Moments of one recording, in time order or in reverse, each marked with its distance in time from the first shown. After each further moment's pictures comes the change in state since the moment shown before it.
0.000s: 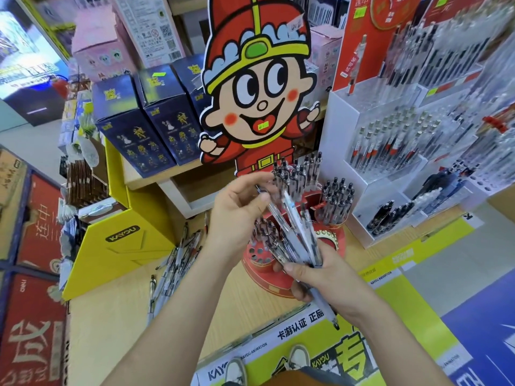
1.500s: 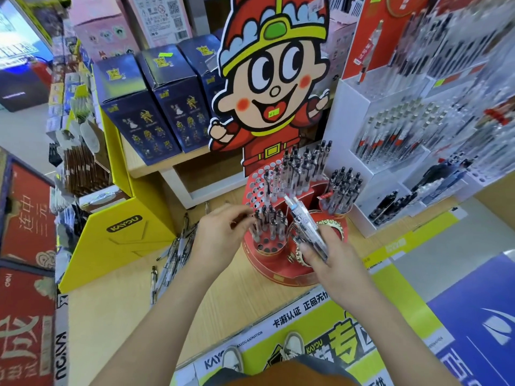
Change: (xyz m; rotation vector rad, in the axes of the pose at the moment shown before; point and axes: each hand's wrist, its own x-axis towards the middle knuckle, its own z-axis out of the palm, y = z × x) left_hand -0.006 -0.075 -0.065 0.834 0.019 0.344; right_hand 0.003 0.019 0.006 -0.836 0.360 -0.206
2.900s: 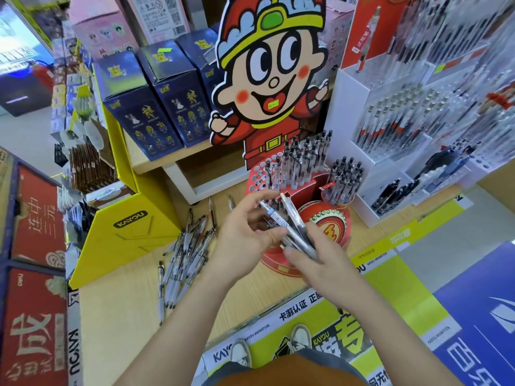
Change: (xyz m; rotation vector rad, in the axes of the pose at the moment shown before) left_hand -0.015 0.065 -0.017 -0.735 -0.265 -0.371; right_hand -0.015 -0.028 0.012 0.395 -0.158 0.075
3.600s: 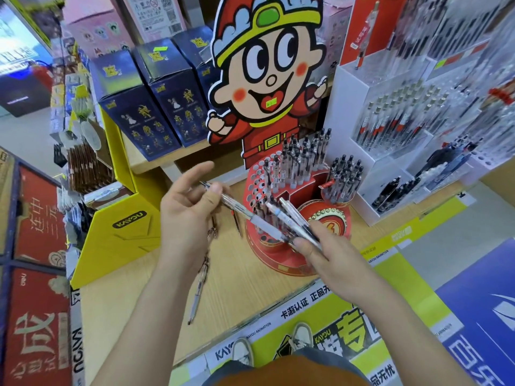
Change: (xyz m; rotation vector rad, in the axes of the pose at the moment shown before) left_hand 0.007 0.015 -0.042 -0.286 0.397 0.127; right_hand 0.004 0.009 -0.020 -0.337 -0.026 -0.044
